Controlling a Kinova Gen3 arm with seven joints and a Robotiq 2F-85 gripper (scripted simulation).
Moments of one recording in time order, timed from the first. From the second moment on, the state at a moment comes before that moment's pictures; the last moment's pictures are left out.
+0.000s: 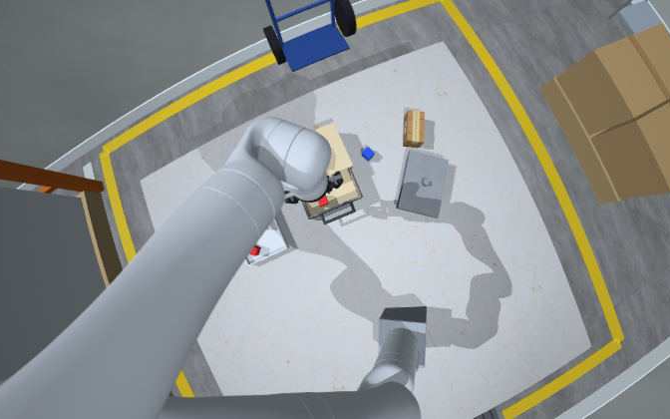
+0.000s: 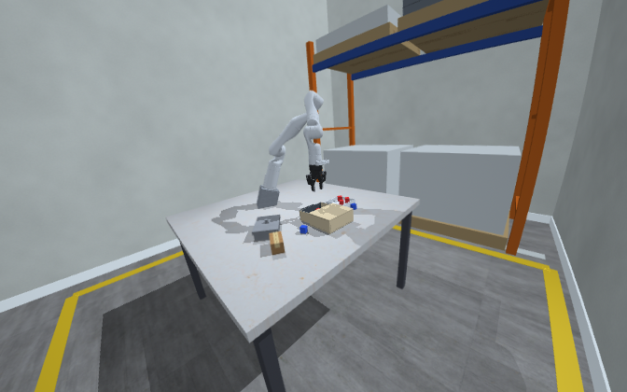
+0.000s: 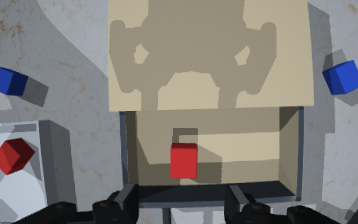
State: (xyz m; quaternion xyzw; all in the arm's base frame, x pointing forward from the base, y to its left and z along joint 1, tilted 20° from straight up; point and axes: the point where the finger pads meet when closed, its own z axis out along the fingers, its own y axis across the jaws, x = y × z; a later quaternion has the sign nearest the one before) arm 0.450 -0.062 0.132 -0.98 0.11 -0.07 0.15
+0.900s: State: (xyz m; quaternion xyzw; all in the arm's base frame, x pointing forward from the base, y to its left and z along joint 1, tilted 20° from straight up) arm 0.461 -0.044 0.068 -0.98 0.11 -0.07 0.15
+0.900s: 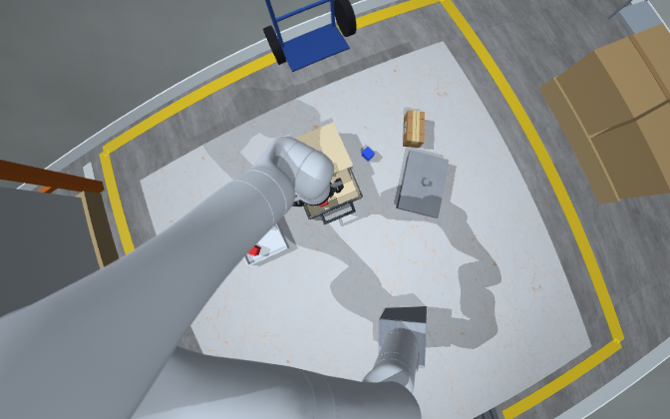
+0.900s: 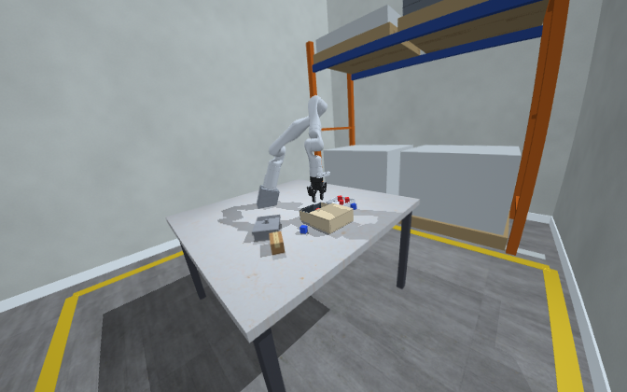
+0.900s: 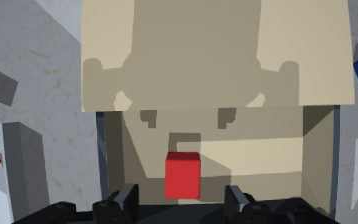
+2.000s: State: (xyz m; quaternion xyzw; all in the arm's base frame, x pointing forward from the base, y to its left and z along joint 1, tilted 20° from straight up) arm 0.467 -0.034 0.036 -0.98 0.11 -0.07 0.15
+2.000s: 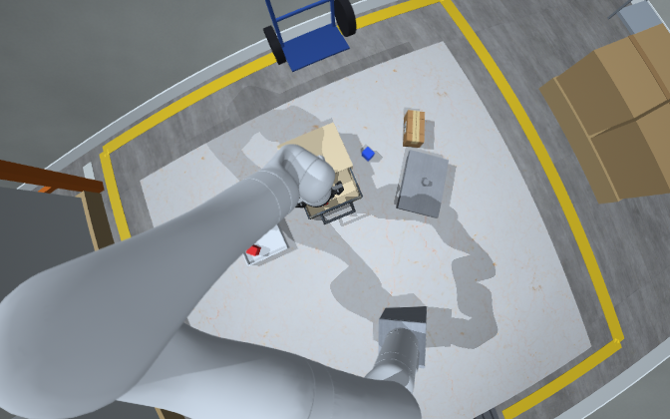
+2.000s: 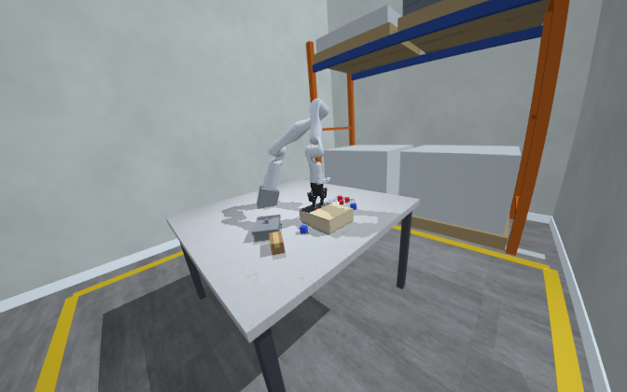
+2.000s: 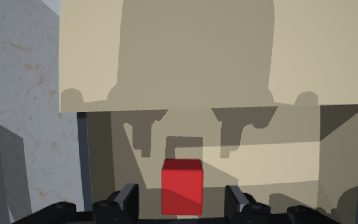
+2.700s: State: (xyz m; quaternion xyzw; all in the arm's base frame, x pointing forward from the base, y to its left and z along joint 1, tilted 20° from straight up) arm 0.468 -0.035 0.036 -0.98 0.11 -0.07 0.15
